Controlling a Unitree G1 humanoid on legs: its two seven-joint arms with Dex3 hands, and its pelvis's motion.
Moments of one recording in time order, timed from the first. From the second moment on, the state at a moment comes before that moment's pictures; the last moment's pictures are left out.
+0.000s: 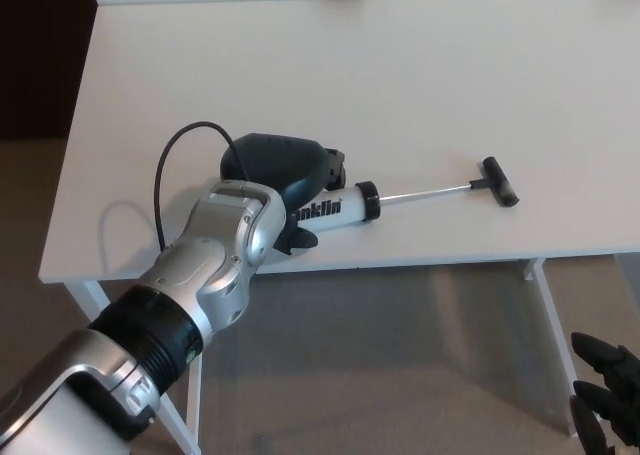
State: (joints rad) left_arm -0.74 0.26 -0.70 0.64 0.75 0.21 -0.08; right_arm 0.30 -0.32 -0.05 0.13 -0.03 -0.06 0.20
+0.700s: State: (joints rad) left_arm -0.72 0.24 -0.67 0.82 0.75 0.04 0.19; right_arm 0.27 -0.32 -0.05 0.12 -0.03 -0.05 0.20
